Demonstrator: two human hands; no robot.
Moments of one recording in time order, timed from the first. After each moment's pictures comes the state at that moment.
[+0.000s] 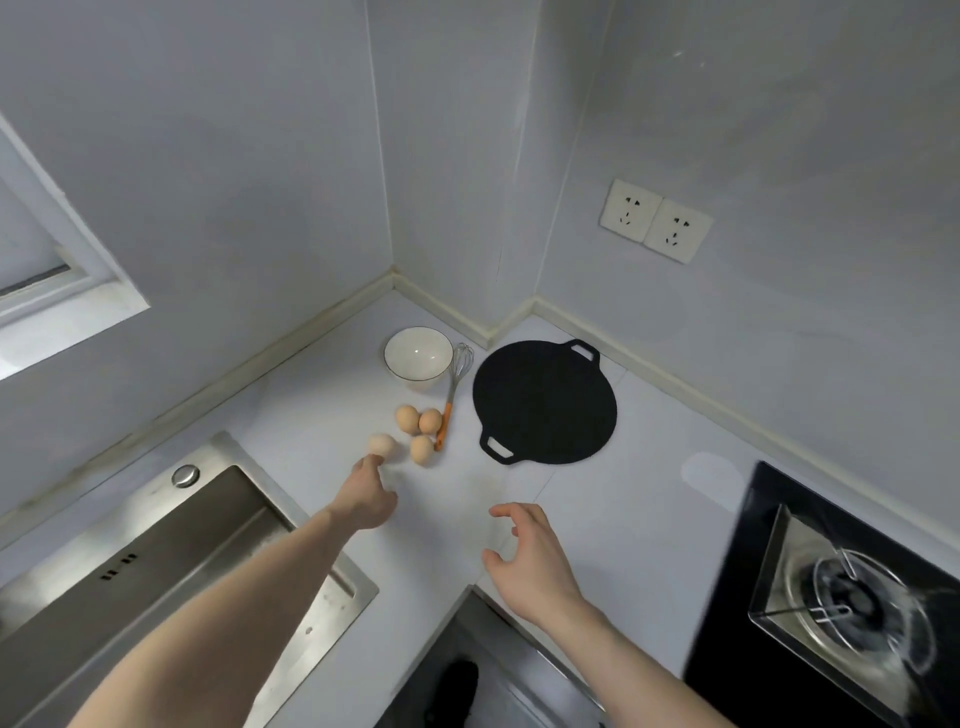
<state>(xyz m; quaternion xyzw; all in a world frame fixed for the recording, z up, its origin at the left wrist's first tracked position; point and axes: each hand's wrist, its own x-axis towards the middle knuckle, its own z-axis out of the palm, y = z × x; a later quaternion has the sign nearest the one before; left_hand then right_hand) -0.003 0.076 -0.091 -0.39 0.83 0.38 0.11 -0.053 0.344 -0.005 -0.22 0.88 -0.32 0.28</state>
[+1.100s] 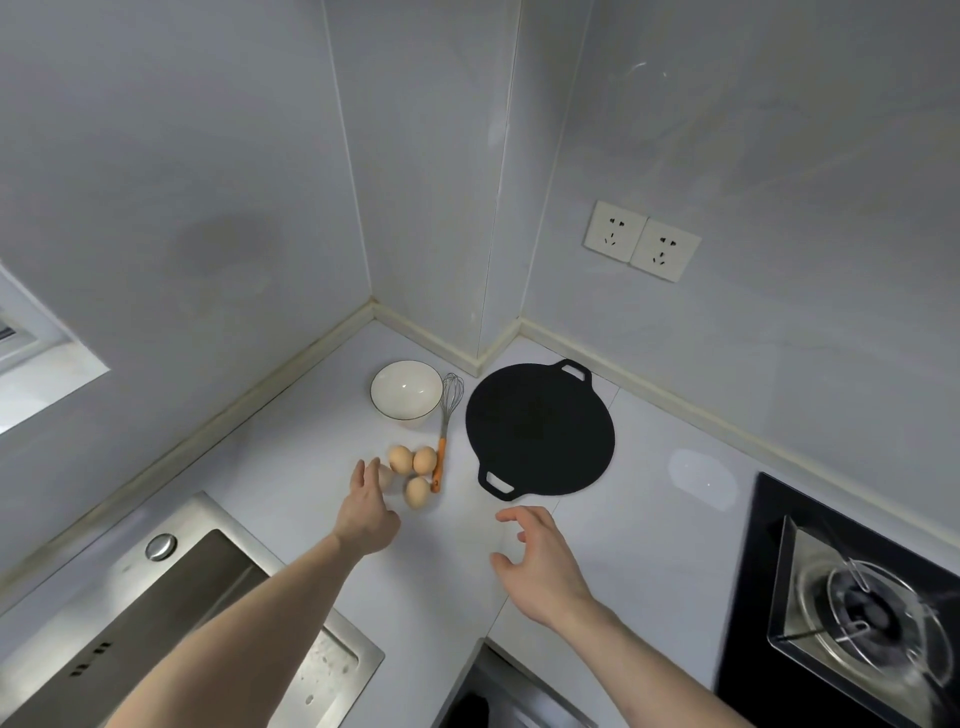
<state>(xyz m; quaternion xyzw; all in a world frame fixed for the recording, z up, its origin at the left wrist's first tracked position) -0.042 0.047 -0.098 -0.33 0.88 0.33 0.08 -0.092 0.308 0.006 -0.19 0.89 -0.32 0.28</state>
